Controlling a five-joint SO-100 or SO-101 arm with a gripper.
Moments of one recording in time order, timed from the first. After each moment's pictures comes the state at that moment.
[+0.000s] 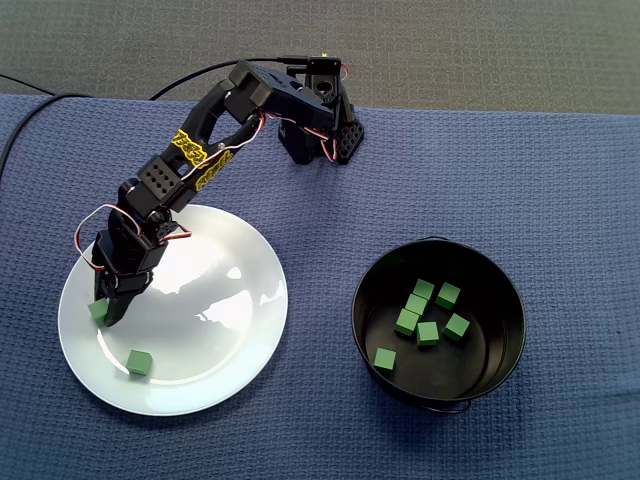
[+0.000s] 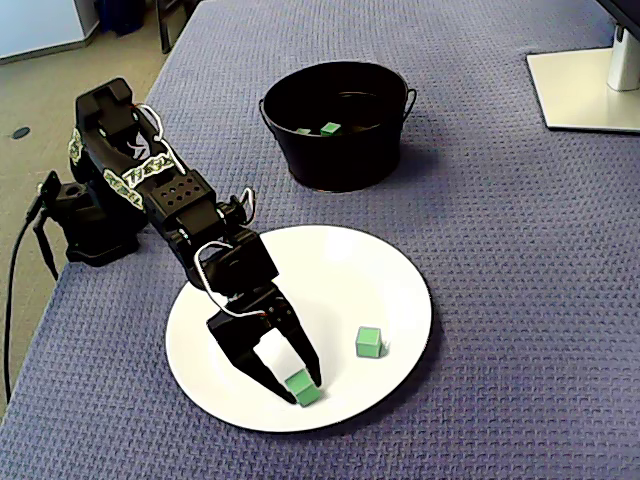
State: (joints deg) arm 46.3 50.0 72.1 28.8 -64.5
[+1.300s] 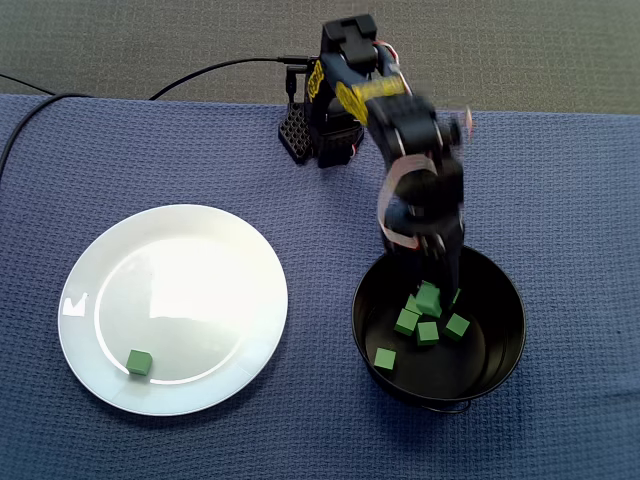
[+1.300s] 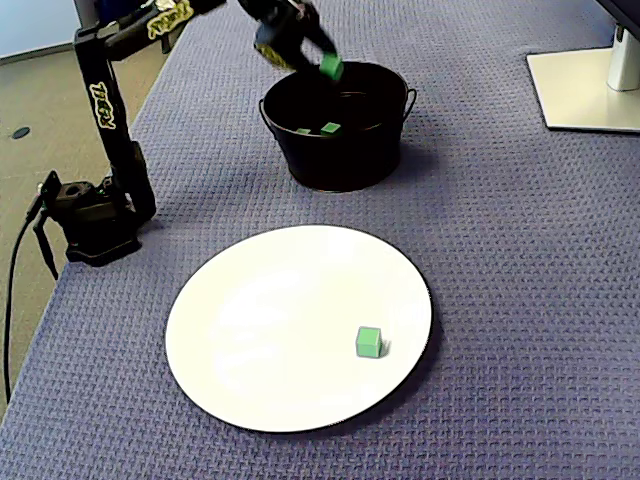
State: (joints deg) arm -21.6 86.6 78.5 64.4 -27.9
